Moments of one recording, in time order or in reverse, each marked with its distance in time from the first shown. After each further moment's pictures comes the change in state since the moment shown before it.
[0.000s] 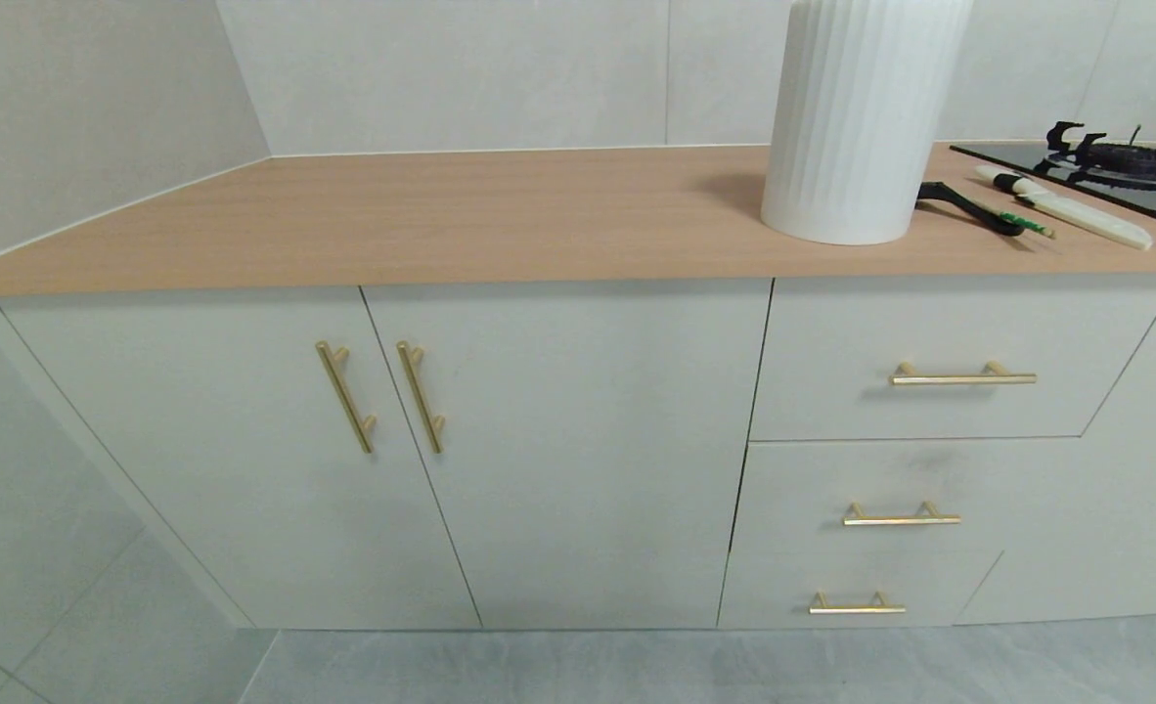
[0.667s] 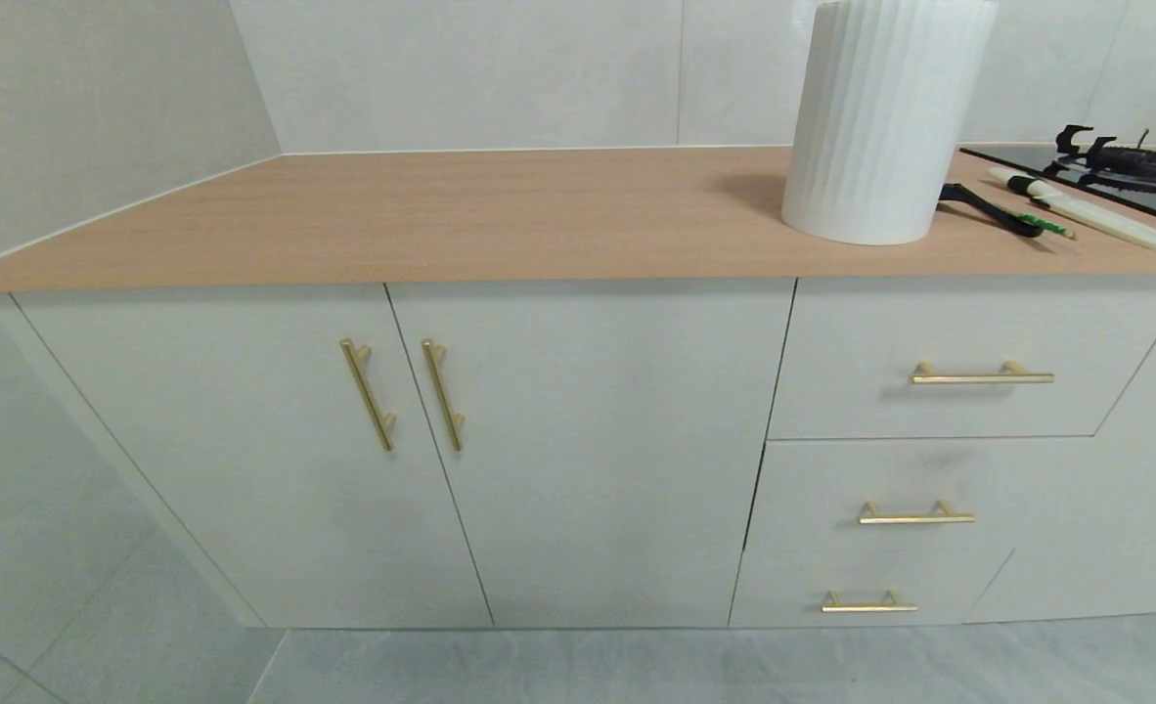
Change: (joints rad) left arm -0.001 0.000 0.000 0.000 0.000 0.003; right arm -0.003 0.000 0.000 0.000 -0.001 0.007
